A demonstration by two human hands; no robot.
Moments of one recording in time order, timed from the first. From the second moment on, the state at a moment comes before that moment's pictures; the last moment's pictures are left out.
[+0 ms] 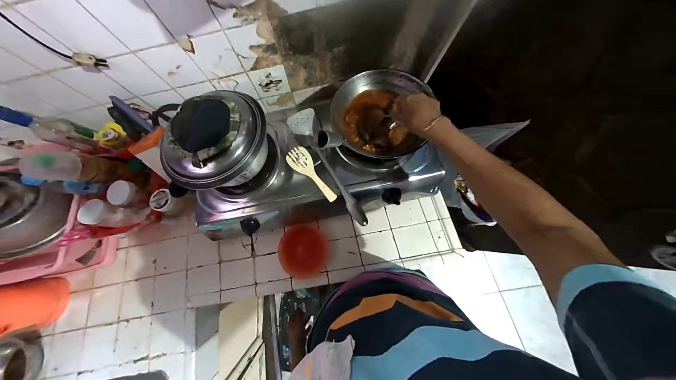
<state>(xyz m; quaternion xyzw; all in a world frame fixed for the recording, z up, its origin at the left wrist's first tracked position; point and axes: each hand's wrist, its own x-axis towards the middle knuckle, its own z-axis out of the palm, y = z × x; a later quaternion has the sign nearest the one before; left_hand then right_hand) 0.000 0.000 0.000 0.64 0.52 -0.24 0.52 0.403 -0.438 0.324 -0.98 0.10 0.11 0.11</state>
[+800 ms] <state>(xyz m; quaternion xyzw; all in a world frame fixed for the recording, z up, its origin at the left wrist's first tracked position) -0.011 0.008 0.002 0.77 0.47 -0.25 0.35 0.400 -0.477 0.336 -0.98 0.16 0.09 0.12</state>
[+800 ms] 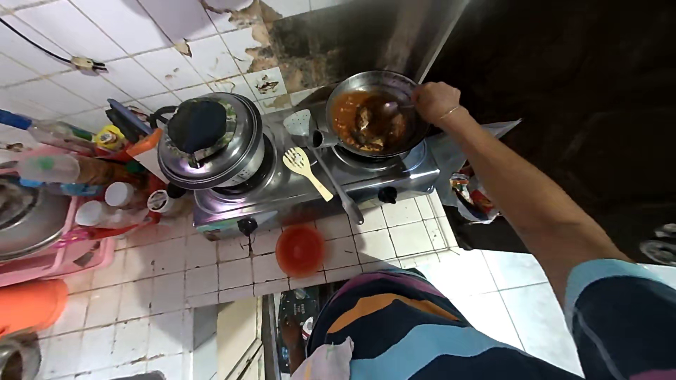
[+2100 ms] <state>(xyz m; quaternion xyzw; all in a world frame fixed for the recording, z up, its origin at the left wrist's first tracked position) 0.010 0.001 -0.009 0.77 0.47 -0.25 0.35 0.338 -0.422 0.351 -0.99 0.06 0.09 0.06</state>
